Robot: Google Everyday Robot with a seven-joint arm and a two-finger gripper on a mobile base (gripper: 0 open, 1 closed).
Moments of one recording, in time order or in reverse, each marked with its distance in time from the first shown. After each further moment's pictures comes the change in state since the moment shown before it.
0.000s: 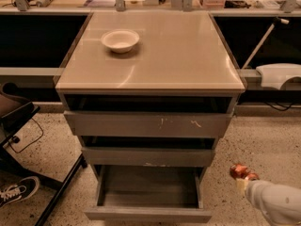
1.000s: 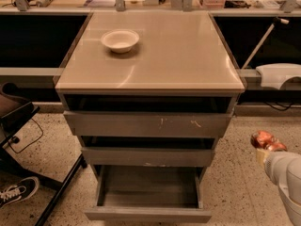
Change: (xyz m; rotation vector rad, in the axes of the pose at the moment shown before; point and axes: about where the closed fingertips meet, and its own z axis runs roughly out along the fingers) arm -0.123 -0.018 -0.142 0.145 -0.161 -0.001
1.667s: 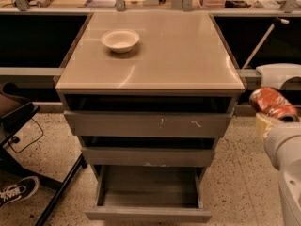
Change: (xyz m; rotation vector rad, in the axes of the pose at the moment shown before) arm -0.117 0.035 -0.157 0.016 -0.273 0.006
